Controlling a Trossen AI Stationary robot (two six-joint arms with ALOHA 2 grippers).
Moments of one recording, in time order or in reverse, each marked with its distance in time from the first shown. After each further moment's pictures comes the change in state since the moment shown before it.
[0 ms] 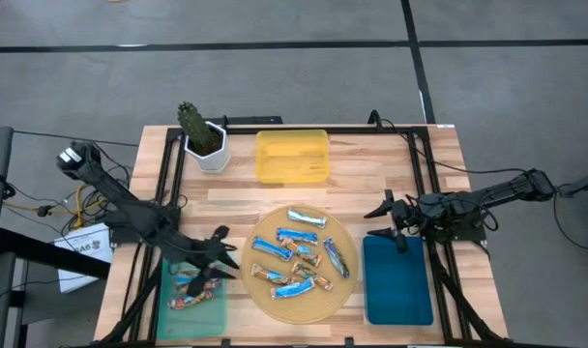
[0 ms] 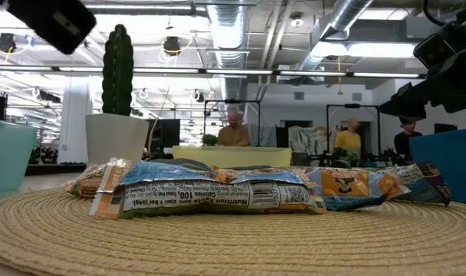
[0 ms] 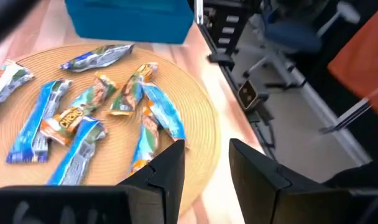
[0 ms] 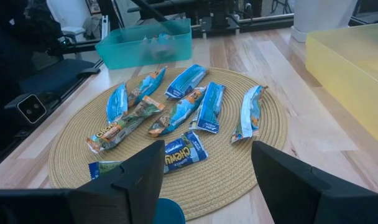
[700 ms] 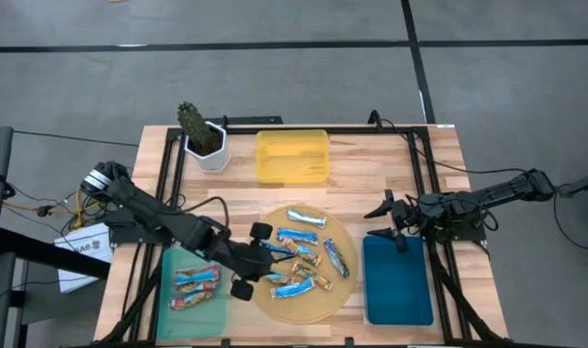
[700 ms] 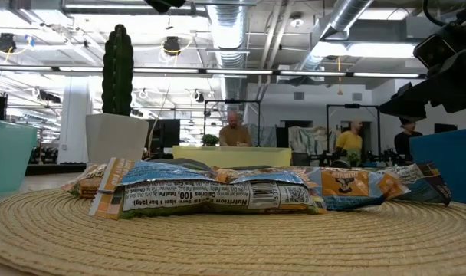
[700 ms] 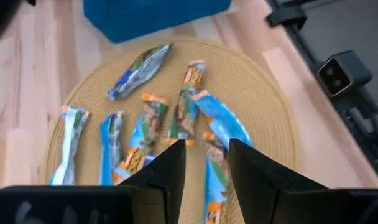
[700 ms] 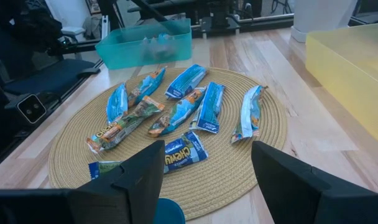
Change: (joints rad) left arm 0.188 0.515 0.666 -0.509 0.025 0.315; right arm 0.000 0.000 0.000 0.000 0.000 0.000
